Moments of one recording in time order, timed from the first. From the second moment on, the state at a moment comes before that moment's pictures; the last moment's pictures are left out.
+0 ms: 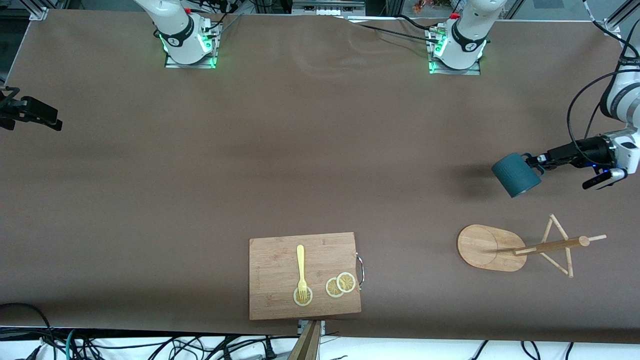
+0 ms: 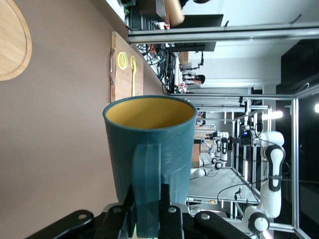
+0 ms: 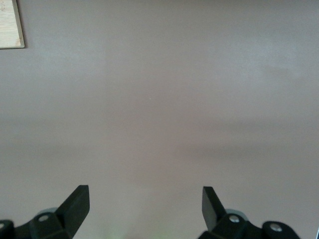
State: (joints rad) left arm 0.98 0.52 -0.46 -1.89 -1.00 1.57 0.76; right arm -0.04 0.11 -0.03 -1.44 -0.05 1.49 -0.09
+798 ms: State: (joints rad) left arm 0.89 0.71 -0.46 -1.54 -1.00 1.57 0.27; right arm -0.04 0.11 -0.03 -1.44 -0.05 1.49 -0.09
